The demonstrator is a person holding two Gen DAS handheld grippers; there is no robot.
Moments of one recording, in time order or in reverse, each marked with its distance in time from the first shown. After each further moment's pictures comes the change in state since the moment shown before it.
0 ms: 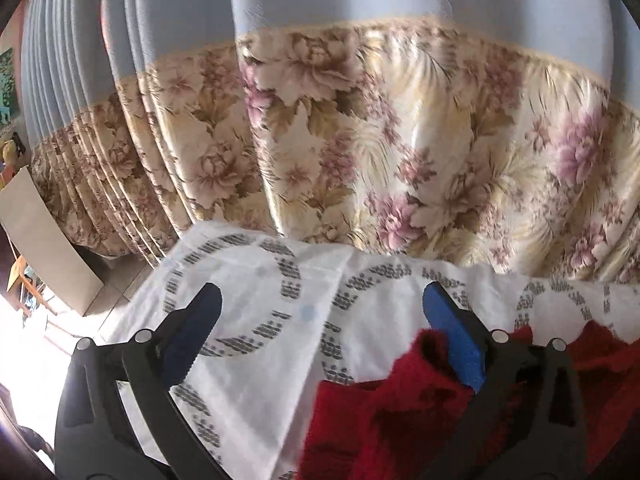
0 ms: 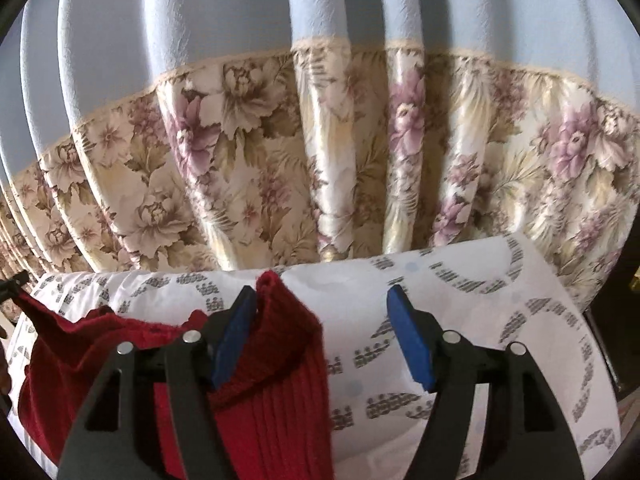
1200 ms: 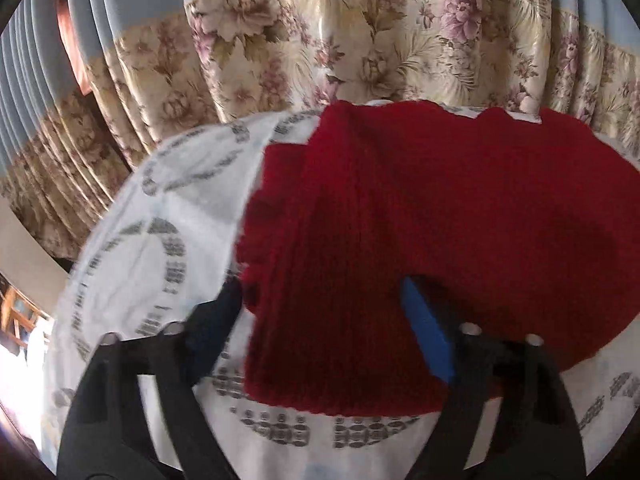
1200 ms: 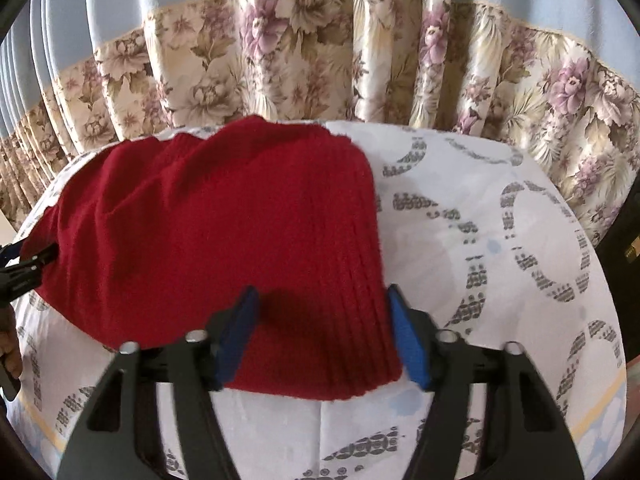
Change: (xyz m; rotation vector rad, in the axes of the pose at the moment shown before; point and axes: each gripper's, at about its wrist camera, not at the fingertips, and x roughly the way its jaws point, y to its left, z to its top) left arm -0.067 -0.008 -0.173 0.207 0.098 -0.163; right arm -0.069 0.010 -0.140 -0.150 0.205 0.060
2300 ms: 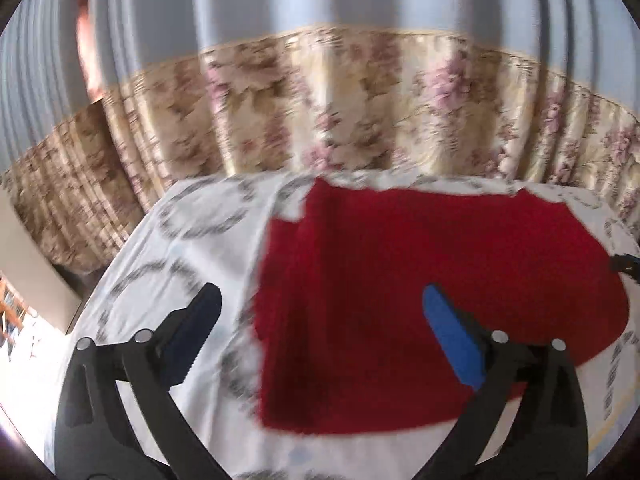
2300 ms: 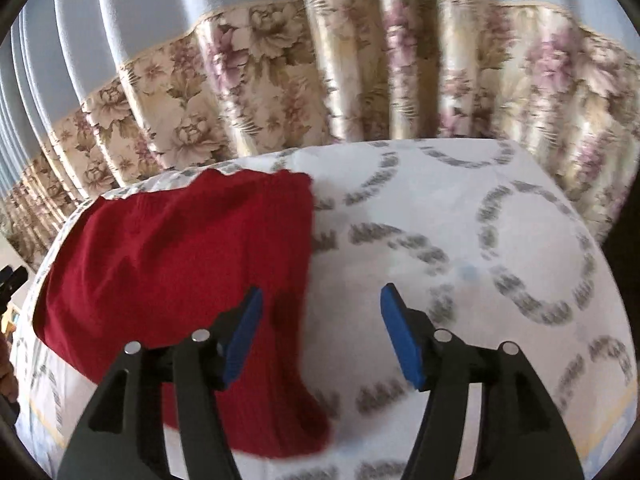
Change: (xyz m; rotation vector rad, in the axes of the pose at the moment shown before) left arm -0.068 -0.010 0.037 -0.038 -0.141 -0.035; right arm 0.013 -0.054 0.034 0.108 -0.036 0.100
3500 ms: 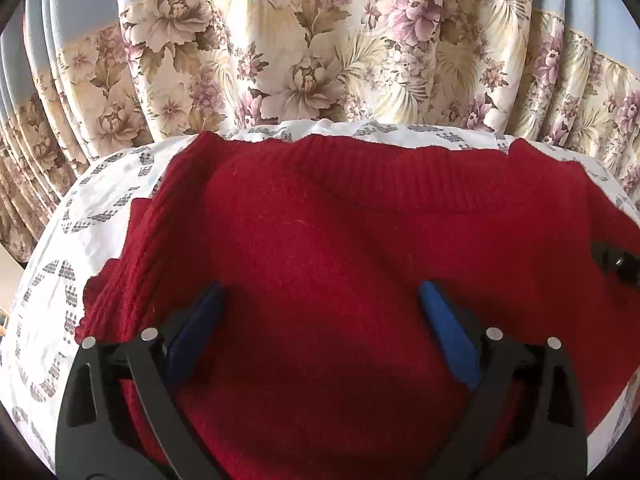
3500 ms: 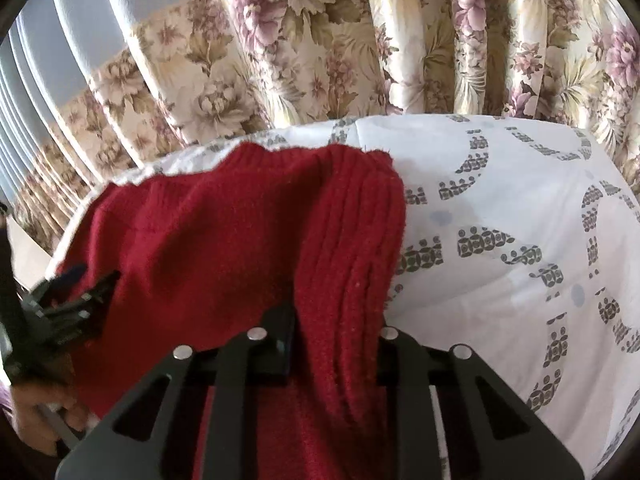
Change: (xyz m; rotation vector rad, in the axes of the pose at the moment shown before) left arm 0.106 -0.074 -0.006 0.030 0.145 -0.064; right arm 0.058 0.044 0.010 0.013 0.094 0.100
